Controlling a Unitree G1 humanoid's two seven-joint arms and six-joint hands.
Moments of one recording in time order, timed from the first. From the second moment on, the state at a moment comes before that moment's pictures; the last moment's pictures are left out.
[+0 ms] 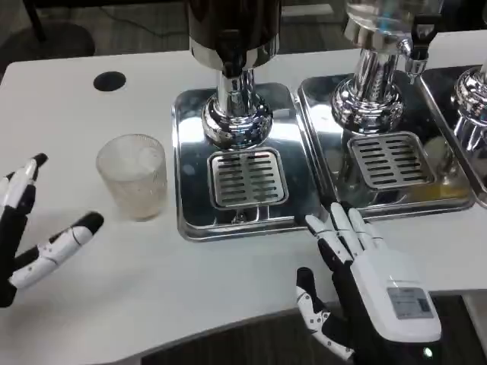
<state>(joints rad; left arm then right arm) 0.14 0.56 0.14 0.16 0.48 -0.24 0.06 0.30 -0.25 0.42 -0.08 -0.95 -0.06 -0.45</state>
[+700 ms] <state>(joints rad) -0.15 0.54 0.02 0.54 0.44 -0.35 0.13 0.27 -0.24 0.43 -0.08 -0.94 -0.06 -0.45</state>
